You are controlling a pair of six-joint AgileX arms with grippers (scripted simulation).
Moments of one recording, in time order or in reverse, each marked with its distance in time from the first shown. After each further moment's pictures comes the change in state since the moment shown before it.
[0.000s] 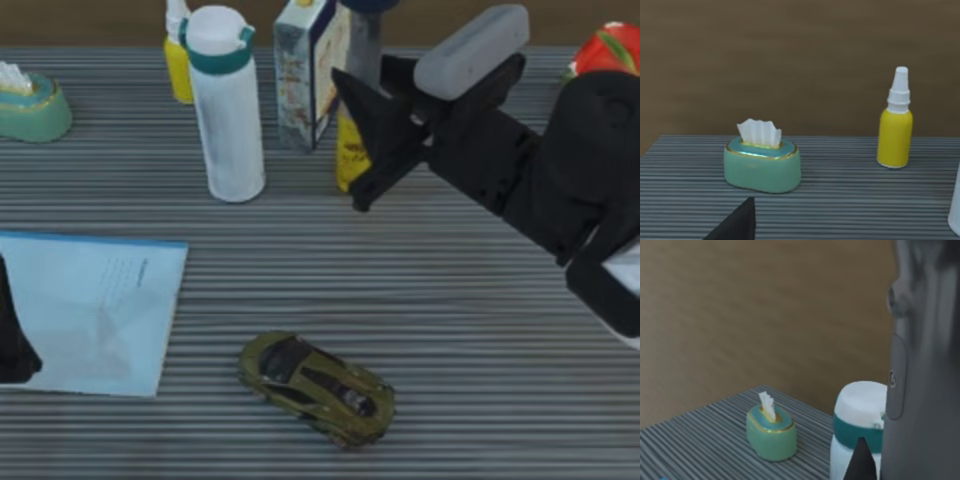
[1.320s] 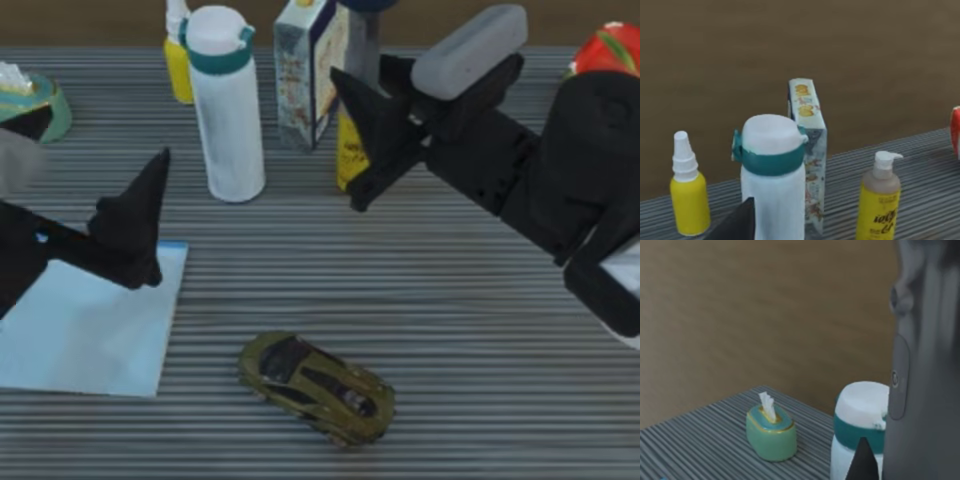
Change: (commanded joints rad) left arm -0.381 0.699 0.393 0.268 0.088 0.003; right arm 0.000 0.000 0.000 0.000 0.000 0.000
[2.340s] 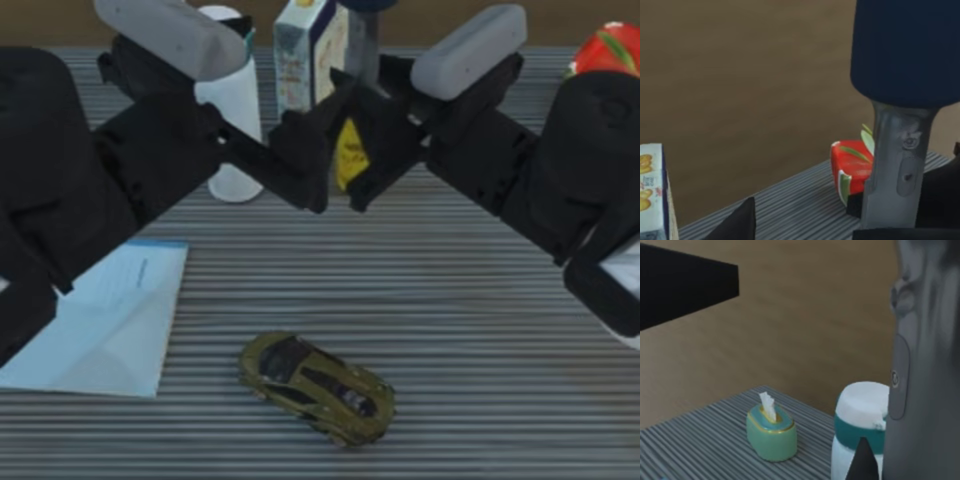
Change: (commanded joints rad) left arm -0.238 0.472 0.300 0.193 0.047 0.002; right arm 0.000 0.000 0.000 0.000 0.000 0.000
